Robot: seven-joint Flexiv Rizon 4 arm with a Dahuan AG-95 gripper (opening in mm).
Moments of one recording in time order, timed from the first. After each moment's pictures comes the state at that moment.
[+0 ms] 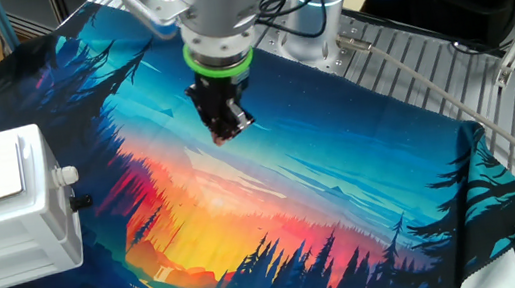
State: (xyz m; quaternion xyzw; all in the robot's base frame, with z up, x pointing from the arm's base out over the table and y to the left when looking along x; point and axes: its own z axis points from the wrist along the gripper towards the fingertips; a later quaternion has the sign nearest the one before) arm 0.514 -0.007 0.175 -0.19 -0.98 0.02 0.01
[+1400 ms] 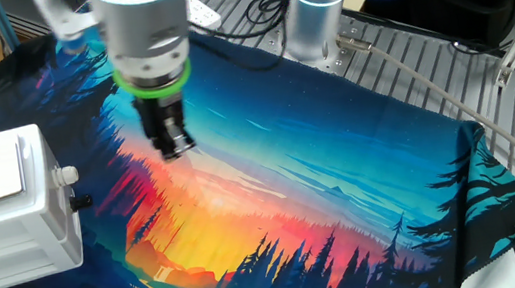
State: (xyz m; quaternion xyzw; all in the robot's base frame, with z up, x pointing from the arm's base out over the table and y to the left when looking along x) arm 0.593 -0.067 0.187 -0.27 -0.96 0.02 0.00
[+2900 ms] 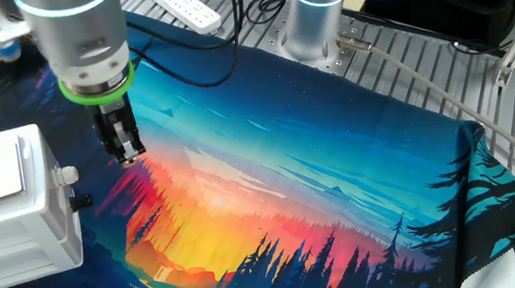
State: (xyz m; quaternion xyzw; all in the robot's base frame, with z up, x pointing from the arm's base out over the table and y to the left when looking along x) arm 0.608 -0.122 0.170 -0.30 -0.96 0.02 0.01
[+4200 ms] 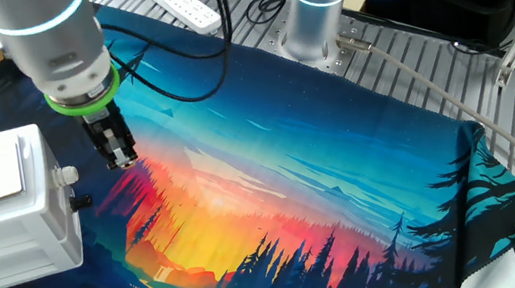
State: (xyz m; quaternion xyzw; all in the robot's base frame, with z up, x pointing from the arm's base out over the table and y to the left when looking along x) arm 0.605 -0.122 0.170 -0.32 -0.95 0.02 0.04
